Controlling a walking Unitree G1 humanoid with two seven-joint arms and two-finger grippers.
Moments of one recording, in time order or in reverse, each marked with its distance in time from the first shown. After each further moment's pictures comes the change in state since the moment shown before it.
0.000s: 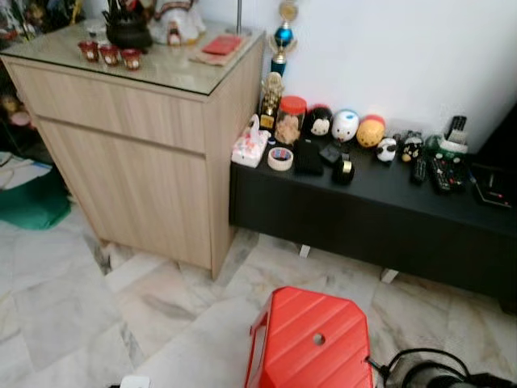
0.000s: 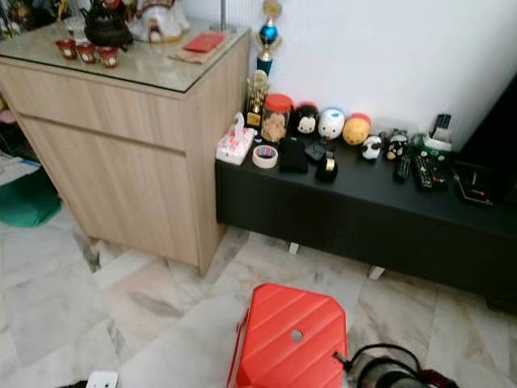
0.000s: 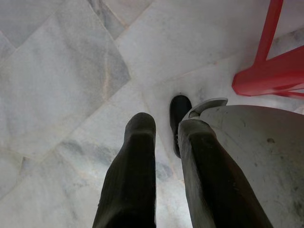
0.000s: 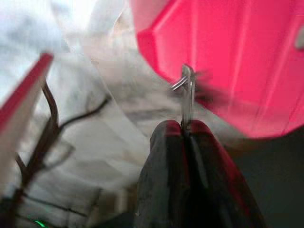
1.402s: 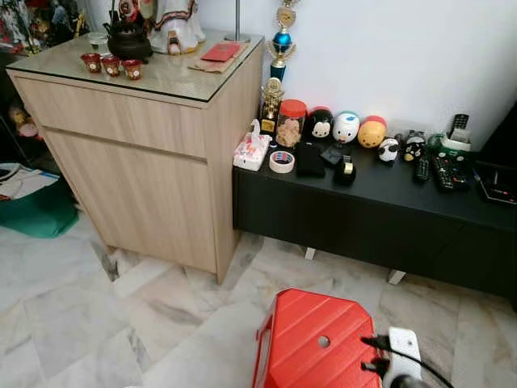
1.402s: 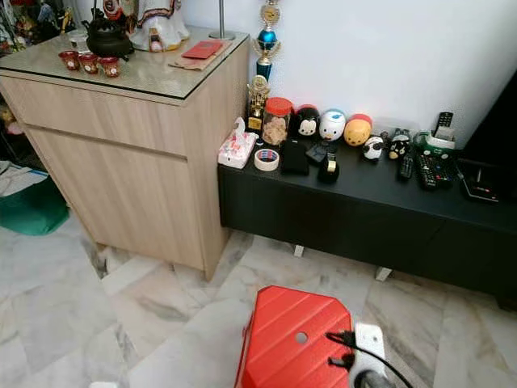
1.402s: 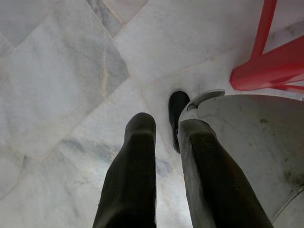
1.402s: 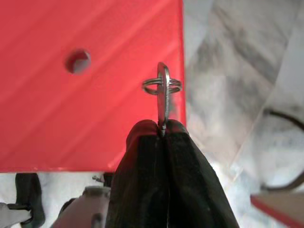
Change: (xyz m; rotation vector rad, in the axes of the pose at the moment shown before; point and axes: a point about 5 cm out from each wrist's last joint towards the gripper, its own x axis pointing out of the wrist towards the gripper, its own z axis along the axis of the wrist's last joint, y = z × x) left arm -0.003 -0.004 -0.012 -0.011 0.018 -0.047; right arm 0.012 0.035 0.012 2.244 -0.337 -0.308
